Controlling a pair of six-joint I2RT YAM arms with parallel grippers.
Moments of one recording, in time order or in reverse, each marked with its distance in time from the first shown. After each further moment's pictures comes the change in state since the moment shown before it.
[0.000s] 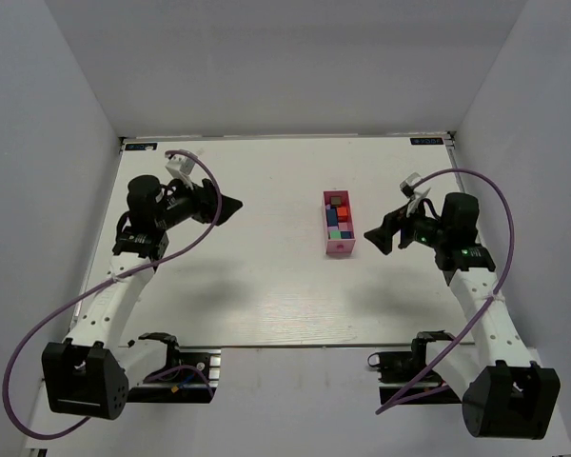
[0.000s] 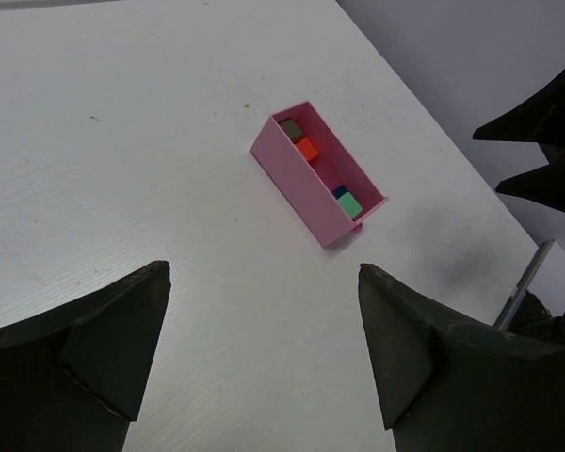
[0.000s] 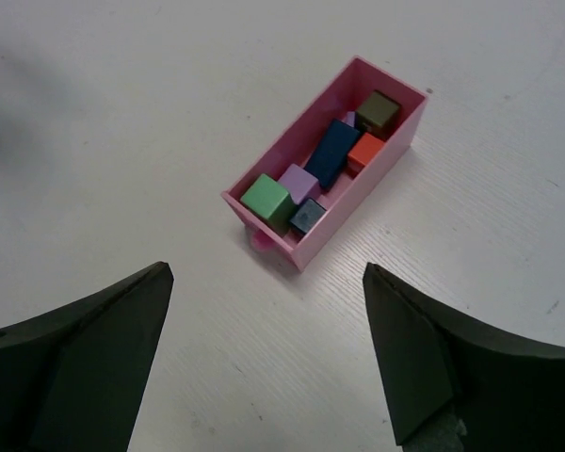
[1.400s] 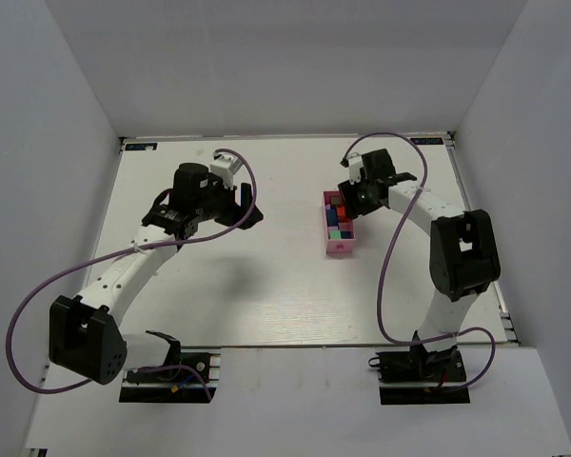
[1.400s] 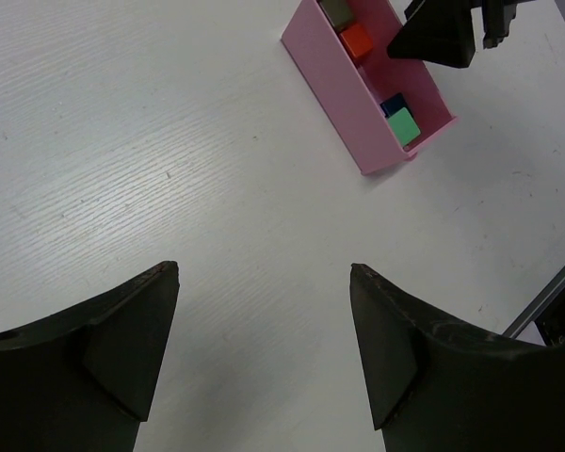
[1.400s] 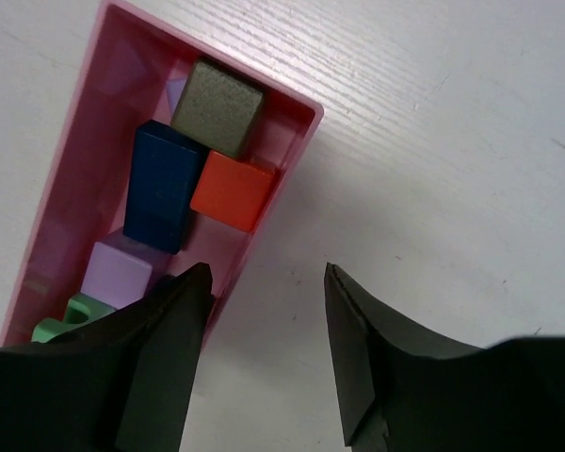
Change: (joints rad) left arm -0.251 0.221 0.203 -0.327 -0.281 0.132; right arm 0.295 0.849 0.570 -0.187 0.606 0.018
